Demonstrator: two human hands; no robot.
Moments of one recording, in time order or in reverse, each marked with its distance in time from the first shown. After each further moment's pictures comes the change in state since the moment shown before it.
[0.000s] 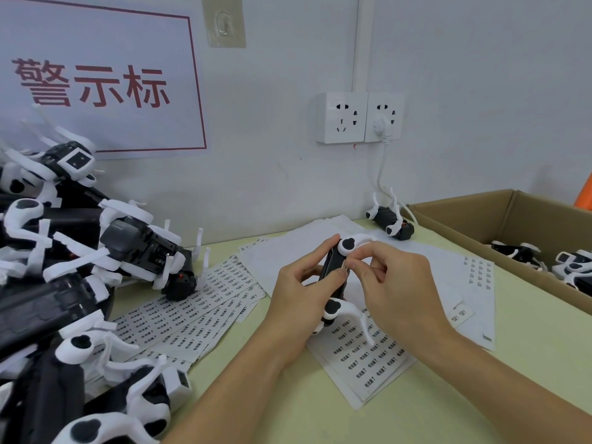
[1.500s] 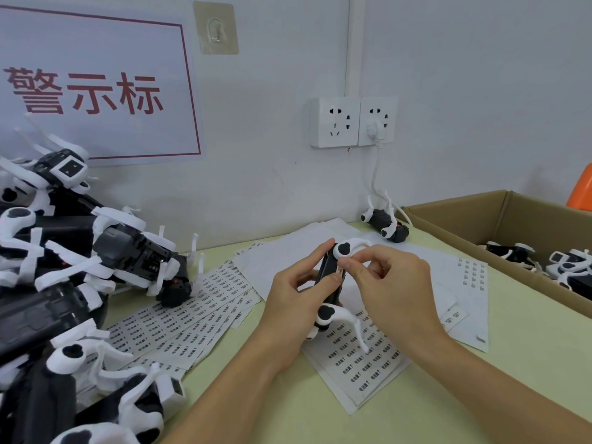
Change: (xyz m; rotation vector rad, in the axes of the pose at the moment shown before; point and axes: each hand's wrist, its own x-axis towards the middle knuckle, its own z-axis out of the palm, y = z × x) left_hand 0.003 -0.005 -0.002 -0.017 -0.048 0.031; right_hand 0.002 -0.002 0.004 0.223 0.086 0.124
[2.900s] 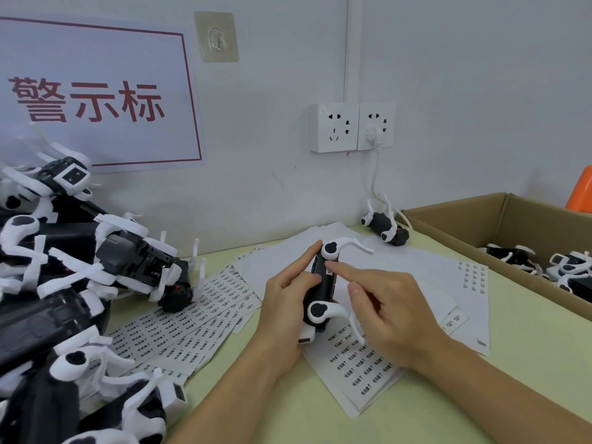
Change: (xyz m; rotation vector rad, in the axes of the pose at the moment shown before) left_hand 0.001 0.008 -0.003 -0.212 0.045 -0.126; right_hand -0.007 0.001 -0.011 -0.184 -0.223 -0.431
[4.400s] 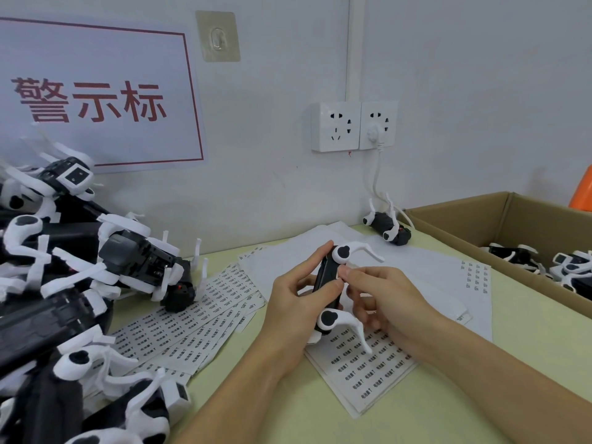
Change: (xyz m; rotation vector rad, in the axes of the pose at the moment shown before) left_hand -0.008 0.000 0.003 0.191 0.006 0.089; right_hand 0.015 0.005 0.006 0.811 -0.159 0.961
